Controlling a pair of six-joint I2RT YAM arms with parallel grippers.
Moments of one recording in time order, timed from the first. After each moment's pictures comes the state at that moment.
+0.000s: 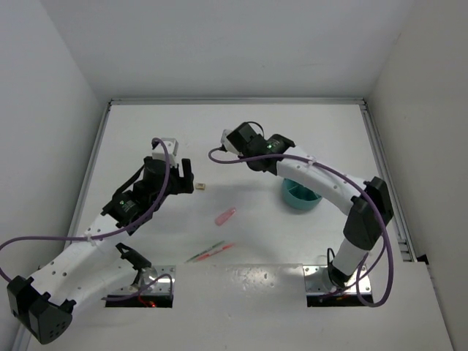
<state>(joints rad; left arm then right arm) -0.58 0.84 0.77 -0.40 -0.36 -0.32 0.81 1.71 1.48 -0.79 0.61 -0.55</state>
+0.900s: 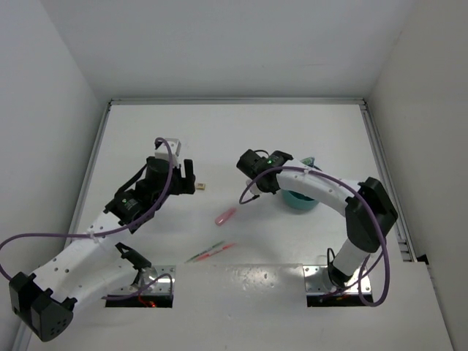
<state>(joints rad) -0.58 0.86 0.77 -0.40 -0.34 -0.32 0.81 1.67 1.25 -1.01 0.80 -1.18</state>
